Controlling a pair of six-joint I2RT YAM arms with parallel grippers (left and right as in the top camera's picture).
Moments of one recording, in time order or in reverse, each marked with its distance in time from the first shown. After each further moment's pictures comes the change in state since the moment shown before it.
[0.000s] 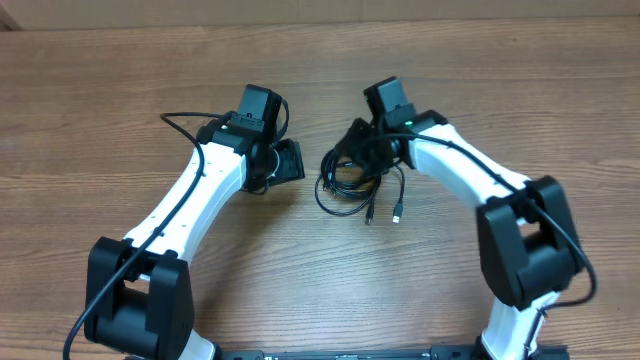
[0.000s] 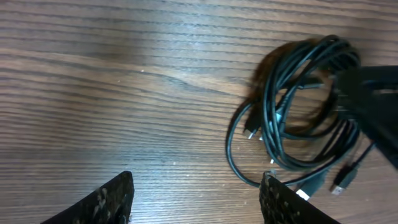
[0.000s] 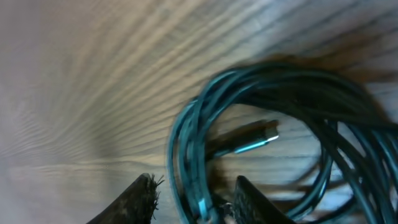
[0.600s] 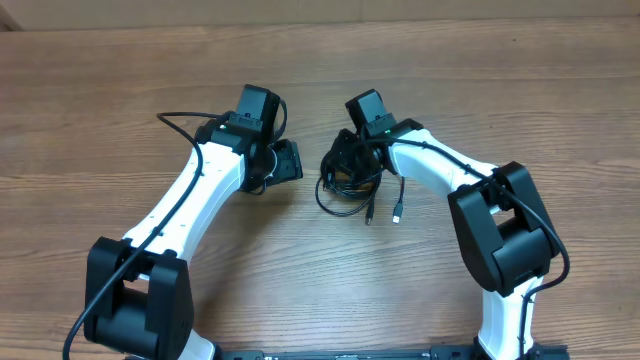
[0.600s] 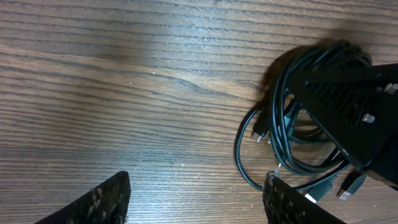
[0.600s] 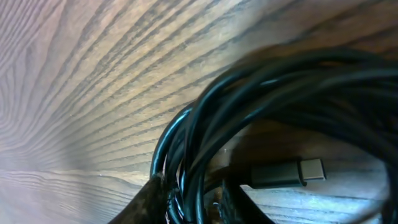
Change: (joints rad) left arm 0.006 0.000 0.000 -0.005 -0.017 0.000; right arm 0.051 0.091 0.005 0.076 0.023 0.018
